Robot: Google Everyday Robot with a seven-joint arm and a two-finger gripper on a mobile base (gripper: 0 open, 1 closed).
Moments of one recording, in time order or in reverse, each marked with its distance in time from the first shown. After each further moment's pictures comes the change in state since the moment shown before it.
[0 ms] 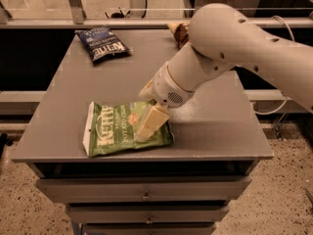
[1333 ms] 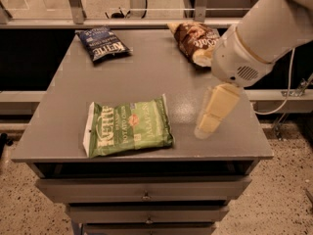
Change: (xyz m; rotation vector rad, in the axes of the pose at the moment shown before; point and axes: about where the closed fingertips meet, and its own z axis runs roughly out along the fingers) arm 0.041 0.029 -0.148 0.145 0.175 0.014
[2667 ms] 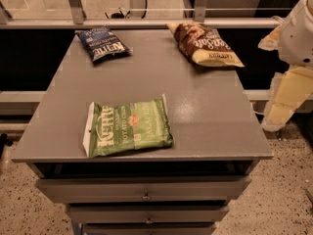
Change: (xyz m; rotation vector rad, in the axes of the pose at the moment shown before) arm 0.084 -0.006 -0.089 0.113 0.285 0.086
